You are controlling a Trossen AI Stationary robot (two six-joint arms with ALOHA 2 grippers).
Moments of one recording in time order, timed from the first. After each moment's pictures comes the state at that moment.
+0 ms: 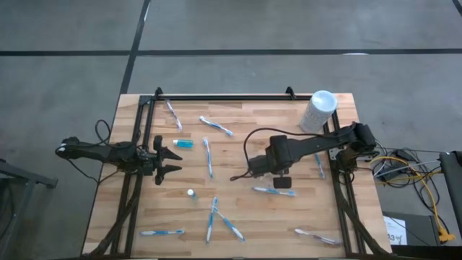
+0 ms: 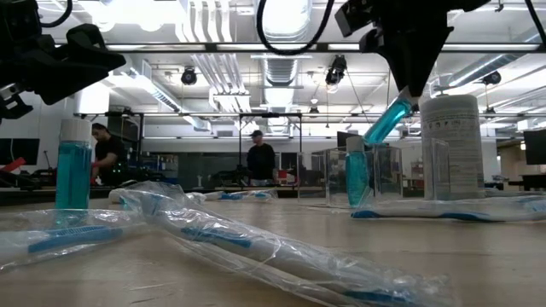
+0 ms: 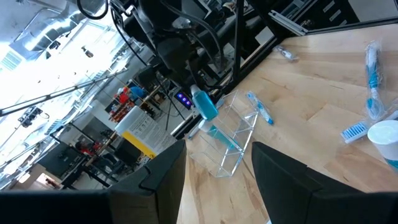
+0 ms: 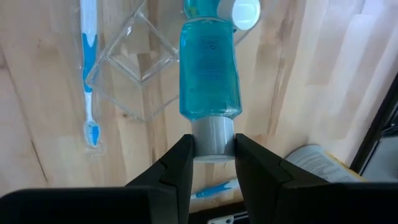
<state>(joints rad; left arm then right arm) -0.19 0.08 0.03 -0.02 -0.09 0.76 0.20 1.80 1.62 -1.53 0.21 0.22</state>
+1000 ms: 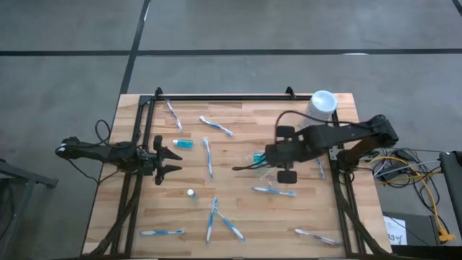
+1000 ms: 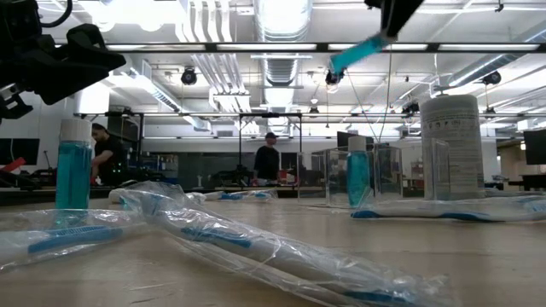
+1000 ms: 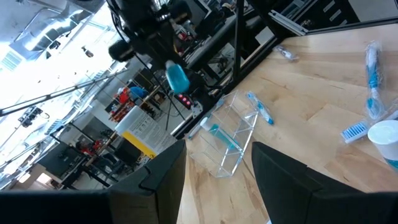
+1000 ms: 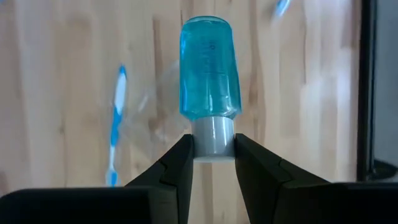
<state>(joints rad) -0.19 0.08 0.03 -0.02 -0.09 0.76 0.22 1.55 1.62 -1.35 0.26 0.21</state>
